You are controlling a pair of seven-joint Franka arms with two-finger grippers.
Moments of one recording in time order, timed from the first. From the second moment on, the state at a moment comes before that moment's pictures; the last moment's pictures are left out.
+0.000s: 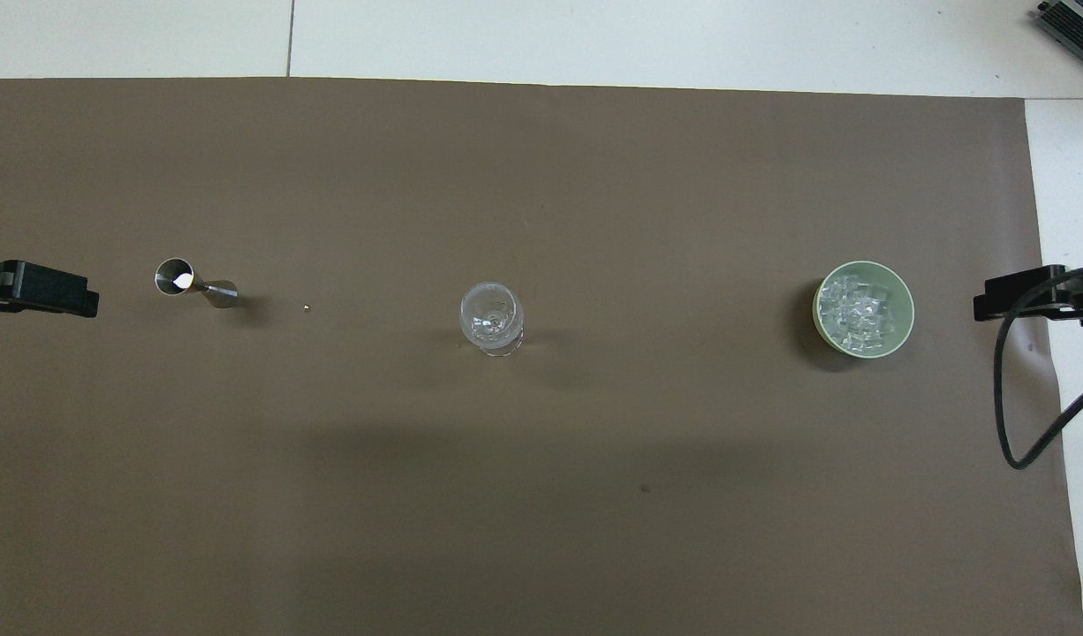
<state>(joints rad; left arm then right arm) -0.01 -0.07 -0.03 -1.62 -0.04 1.56 0.06 0.05 -0.07 -0.09 -1.60 0.00 1.54 0.02</state>
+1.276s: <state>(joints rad) -0.01 0.00 -0.03 -1.57 -0.04 1.55 0.06 0.05 -0.07 -0.09 -1.60 0.00 1.54 0.02</state>
